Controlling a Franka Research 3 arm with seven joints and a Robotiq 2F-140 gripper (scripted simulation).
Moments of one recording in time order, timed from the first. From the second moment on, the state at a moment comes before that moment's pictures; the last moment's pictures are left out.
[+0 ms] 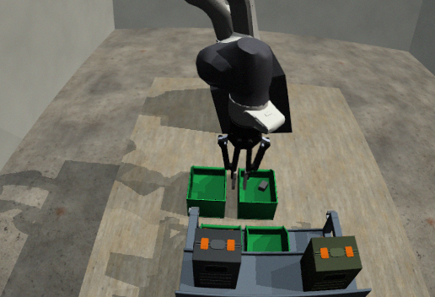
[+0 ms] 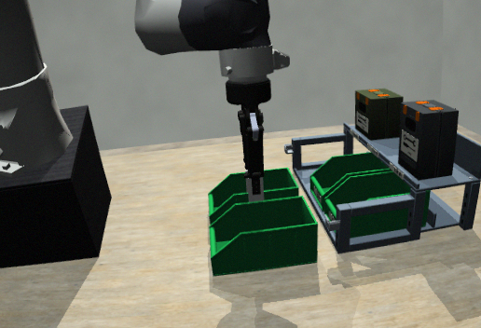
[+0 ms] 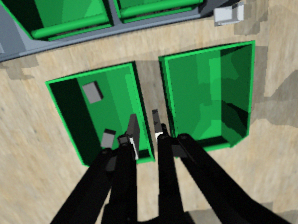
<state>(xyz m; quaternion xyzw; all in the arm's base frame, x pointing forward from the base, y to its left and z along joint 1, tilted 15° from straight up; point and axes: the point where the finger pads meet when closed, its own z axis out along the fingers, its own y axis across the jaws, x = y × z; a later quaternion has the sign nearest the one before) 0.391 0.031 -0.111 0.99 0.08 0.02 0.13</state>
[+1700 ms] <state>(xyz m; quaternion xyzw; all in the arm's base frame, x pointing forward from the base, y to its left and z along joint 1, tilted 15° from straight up) 0.393 0.033 -0.116 0.99 0.08 0.02 0.13</state>
